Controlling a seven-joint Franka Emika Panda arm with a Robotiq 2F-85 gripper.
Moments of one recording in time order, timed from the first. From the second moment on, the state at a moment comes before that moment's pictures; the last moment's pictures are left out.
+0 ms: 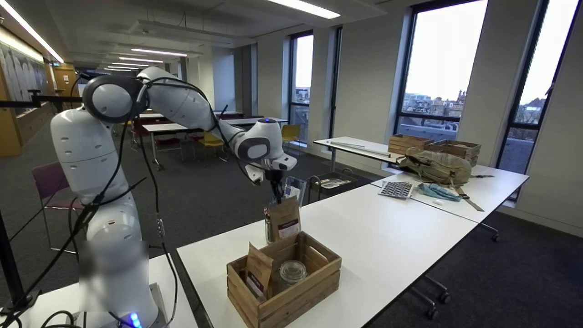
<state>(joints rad) -0.01 -0.14 0.00 -2.33 0.08 2.41 0.23</state>
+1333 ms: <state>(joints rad) -0.11 -0.30 -0.02 -2.28 0.18 2.37 0.67</state>
